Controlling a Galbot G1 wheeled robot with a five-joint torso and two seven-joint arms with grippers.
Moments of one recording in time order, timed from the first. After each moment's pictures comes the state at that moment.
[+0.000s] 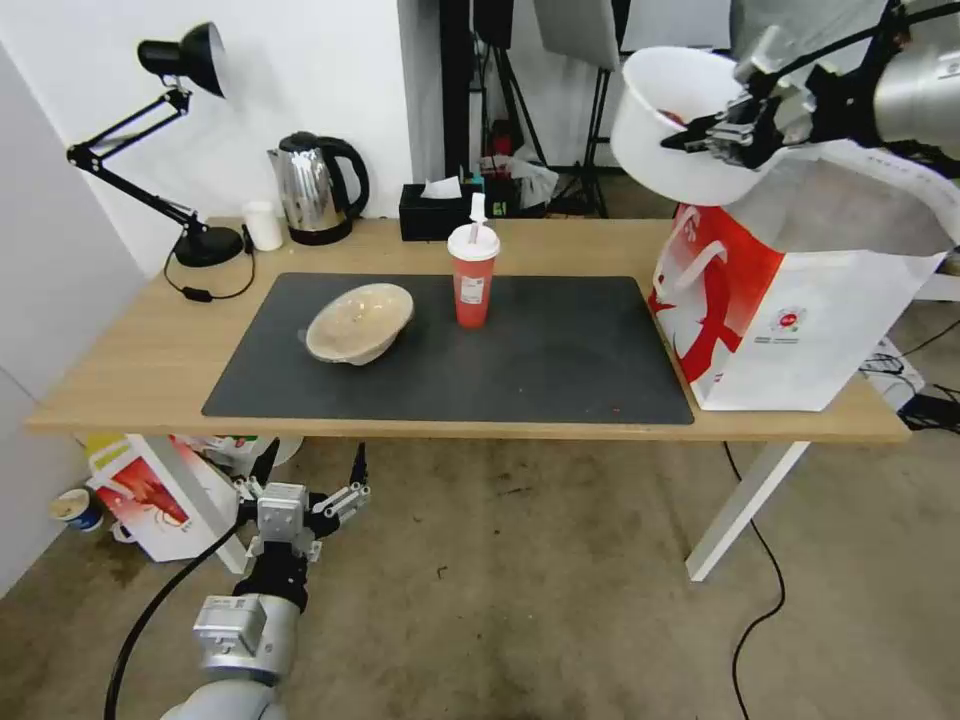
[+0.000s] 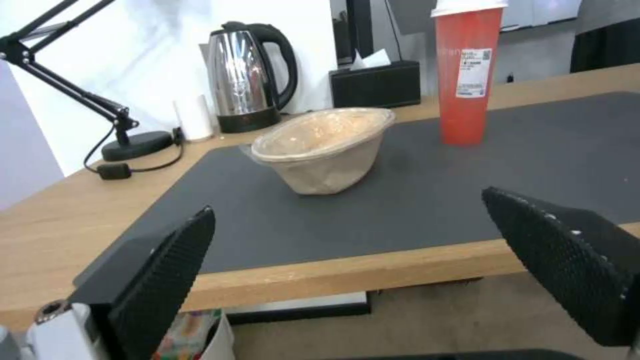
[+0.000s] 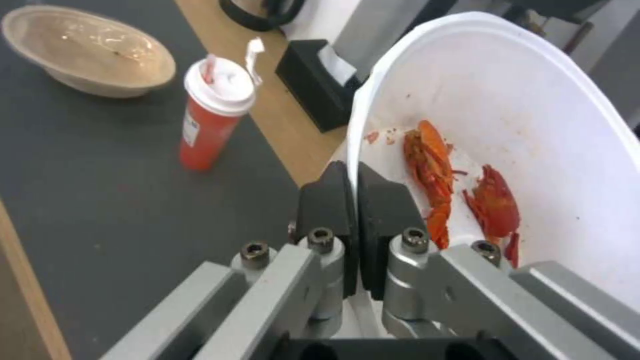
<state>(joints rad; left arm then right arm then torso) 1.80 -1.50 -0.55 -2.30 0.00 0.00 0.00 0.78 0.30 -0.94 1.78 1.00 -0.57 -0.52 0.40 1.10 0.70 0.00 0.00</state>
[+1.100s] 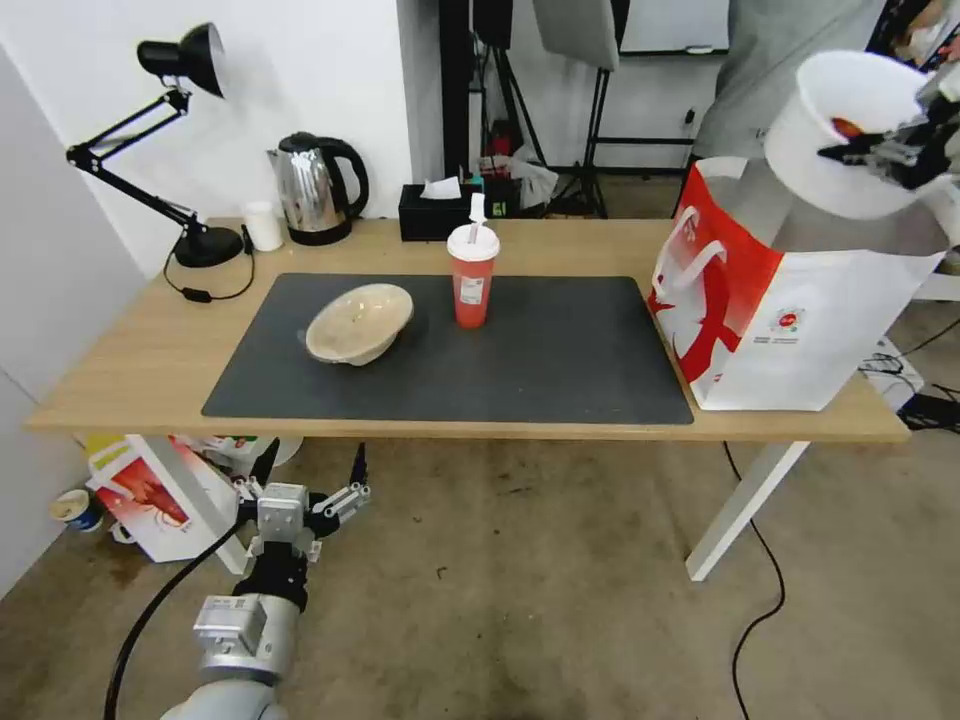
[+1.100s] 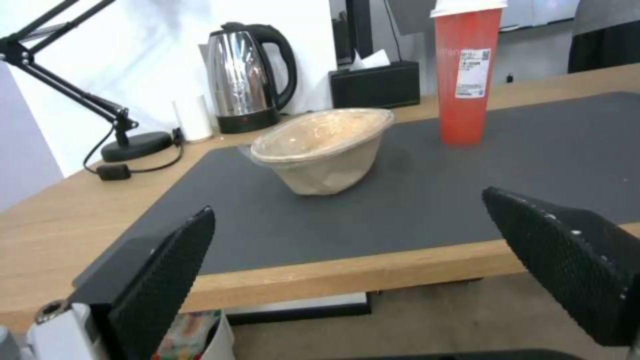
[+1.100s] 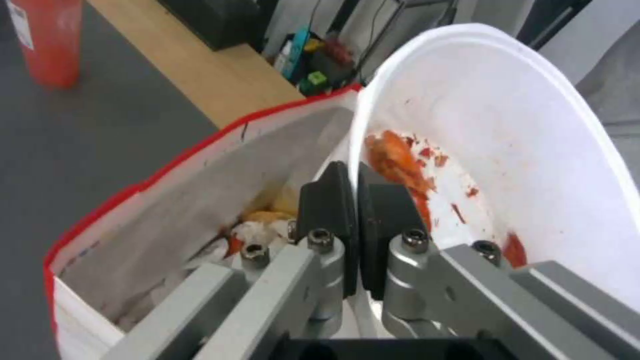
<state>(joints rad) 1.80 -1.50 -0.55 -2.30 0.00 0.00 0.00 -0.01 0.13 -0.19 1.63 0.82 -0.46 -0.62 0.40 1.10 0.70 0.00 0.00</state>
